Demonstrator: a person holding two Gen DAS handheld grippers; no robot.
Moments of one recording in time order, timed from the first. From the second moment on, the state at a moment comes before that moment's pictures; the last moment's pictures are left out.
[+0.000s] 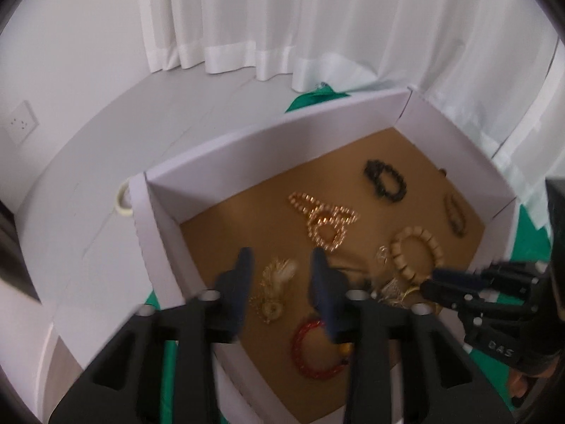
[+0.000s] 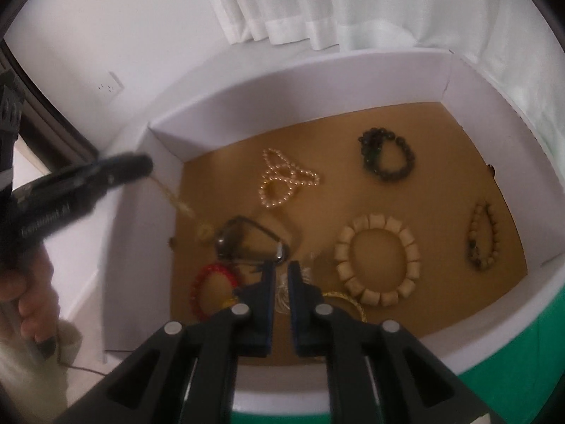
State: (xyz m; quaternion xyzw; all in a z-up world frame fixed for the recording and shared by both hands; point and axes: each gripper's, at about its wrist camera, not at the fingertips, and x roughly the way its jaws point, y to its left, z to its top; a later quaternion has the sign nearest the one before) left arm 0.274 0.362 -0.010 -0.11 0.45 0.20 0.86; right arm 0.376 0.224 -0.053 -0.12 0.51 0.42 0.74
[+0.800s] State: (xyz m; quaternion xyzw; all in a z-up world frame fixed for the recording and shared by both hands) left arm 0.227 0.289 0.017 -0.08 0.40 0.28 0.87; right arm 0.346 0.180 0.001 -0.19 0.40 0.35 0.82
